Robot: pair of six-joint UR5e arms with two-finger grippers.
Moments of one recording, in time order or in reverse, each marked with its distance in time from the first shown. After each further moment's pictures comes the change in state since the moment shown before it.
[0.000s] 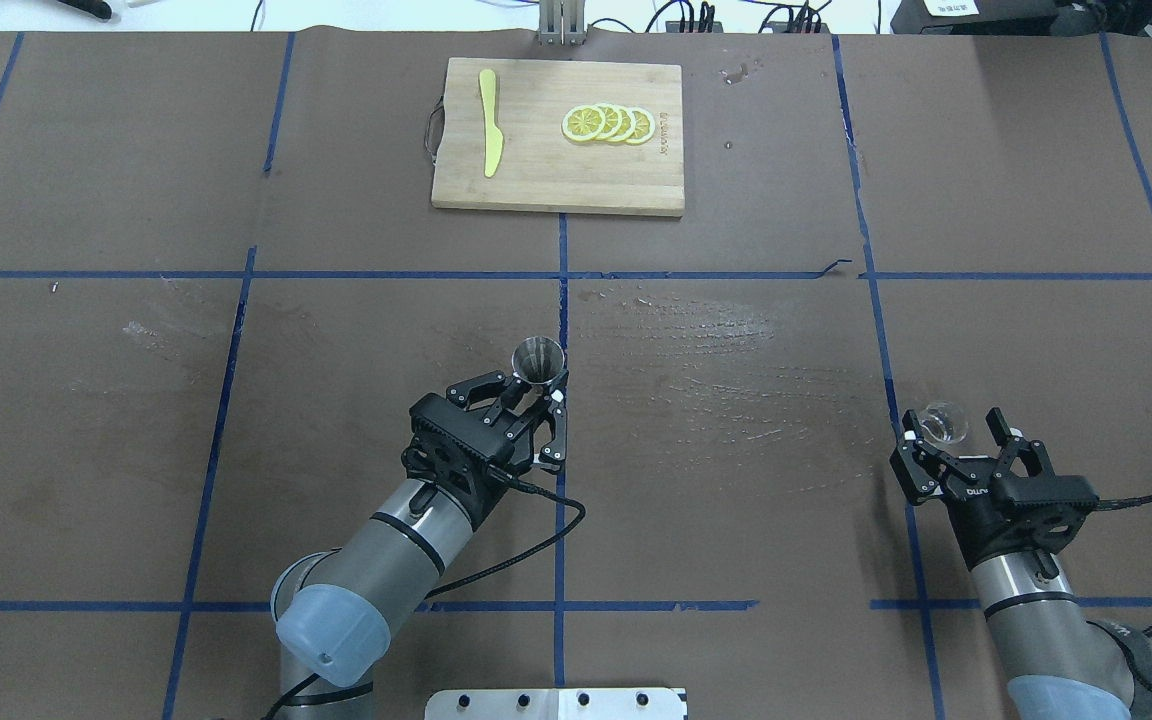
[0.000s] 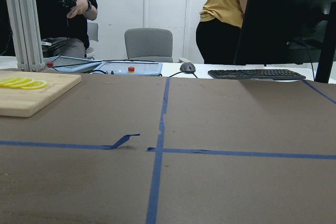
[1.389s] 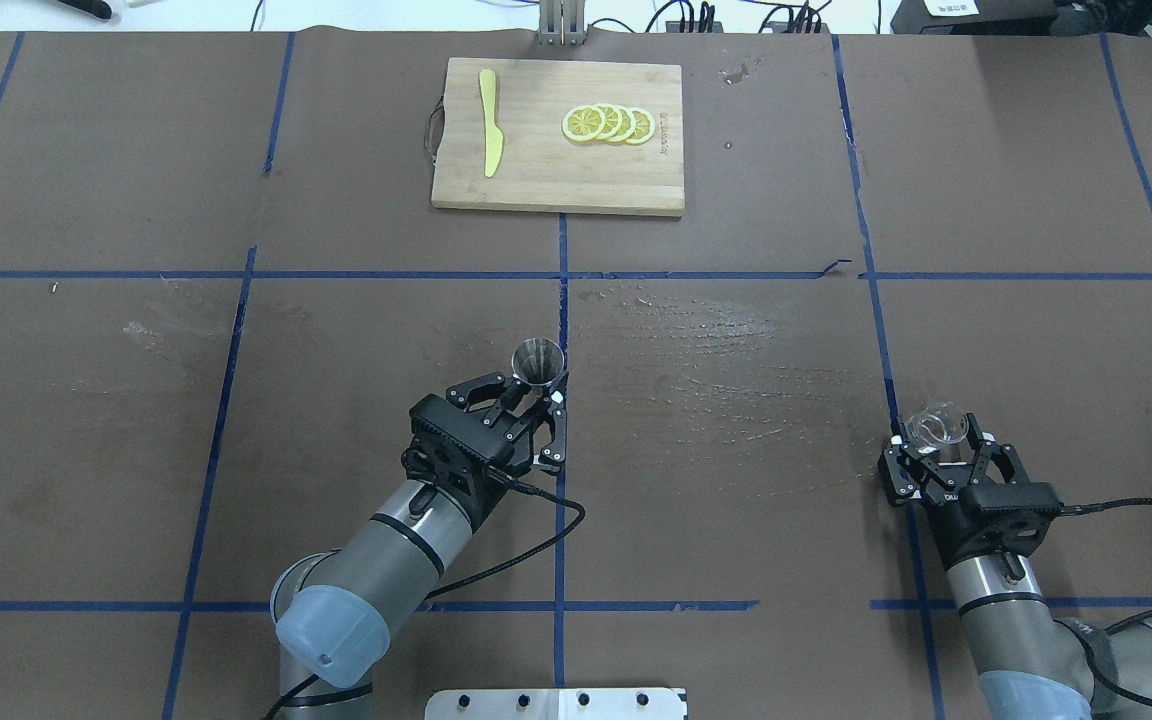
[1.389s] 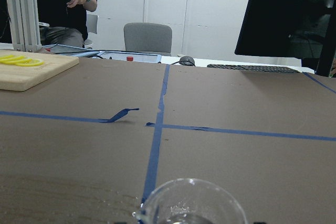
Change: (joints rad) left arm 0.001 0.001 0.000 0.000 0.000 0.000; right arm 0.001 0.066 -0.111 0.007 -0.001 -0.001
